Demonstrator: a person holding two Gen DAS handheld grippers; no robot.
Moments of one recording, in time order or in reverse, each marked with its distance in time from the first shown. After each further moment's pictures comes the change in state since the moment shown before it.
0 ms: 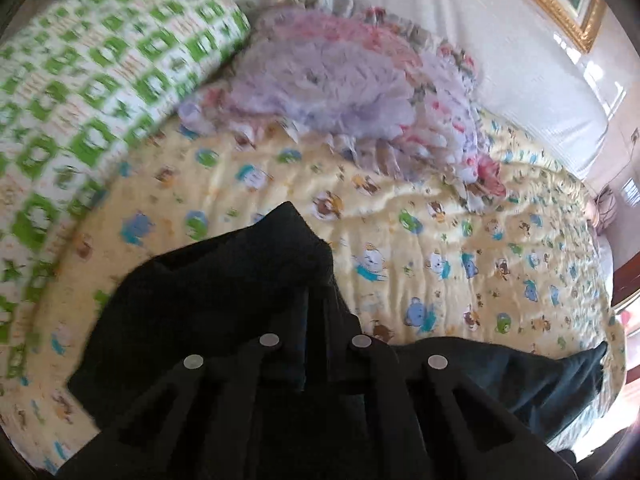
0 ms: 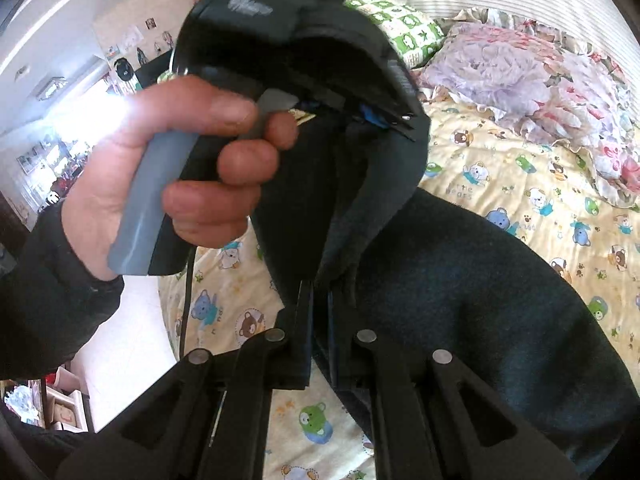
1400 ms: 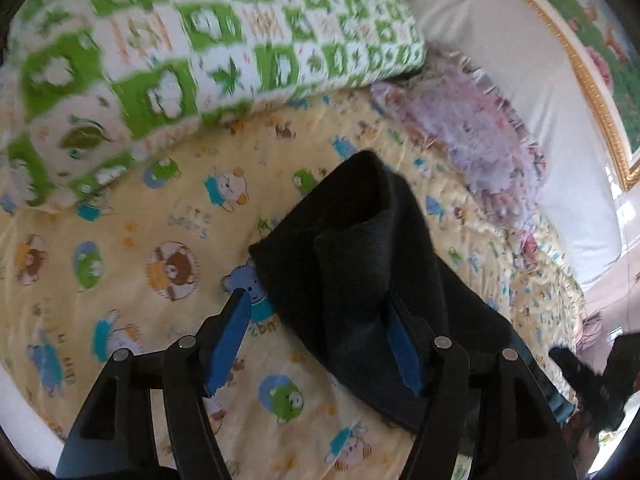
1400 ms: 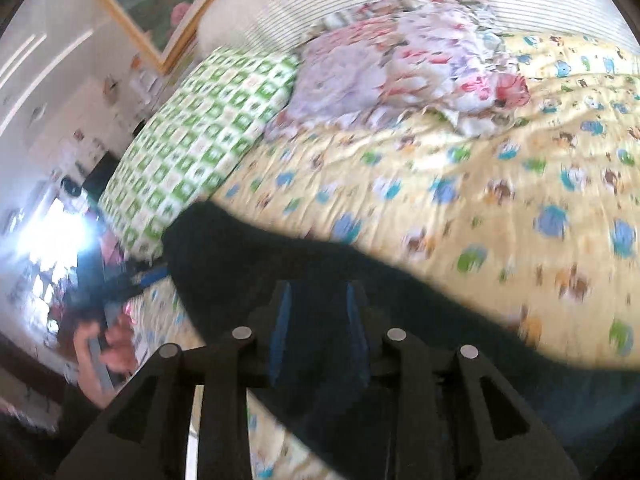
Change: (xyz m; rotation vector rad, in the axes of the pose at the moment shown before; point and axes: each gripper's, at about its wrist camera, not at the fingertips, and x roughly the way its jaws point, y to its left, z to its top) left arm -0.035 0.146 -0.100 -0.453 -0.062 -0.003; right arm -0.061 -0.120 0.008 0.449 -0.099 -0.091
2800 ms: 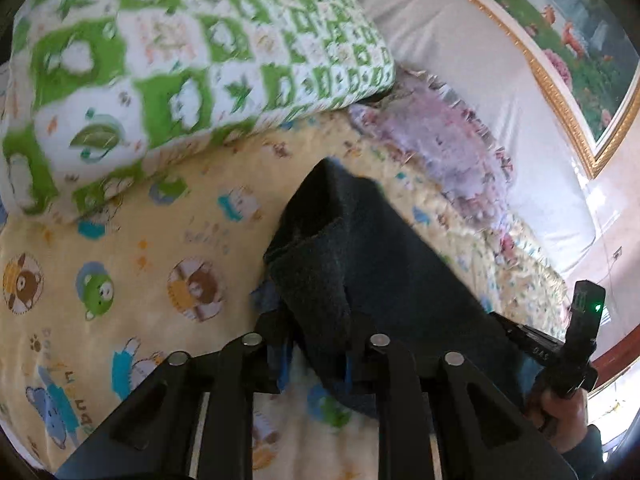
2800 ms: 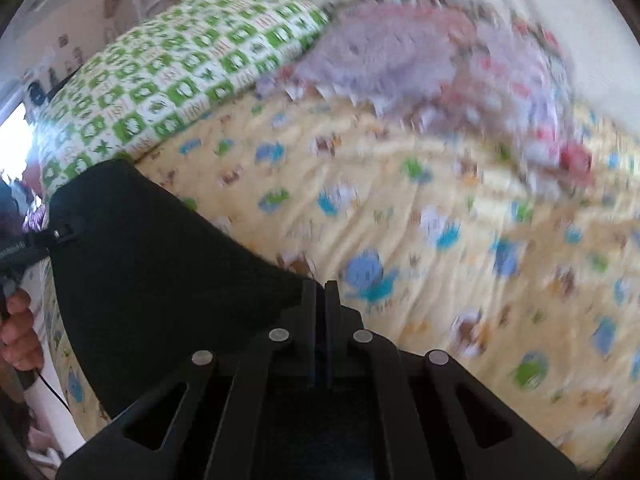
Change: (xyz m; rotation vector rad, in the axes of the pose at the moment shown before) left arm -0.003 0.033 -0.007 0.093 -0.122 -0.129; right arm 0.109 0.036 -0.008 -0.265 0.063 -0.204
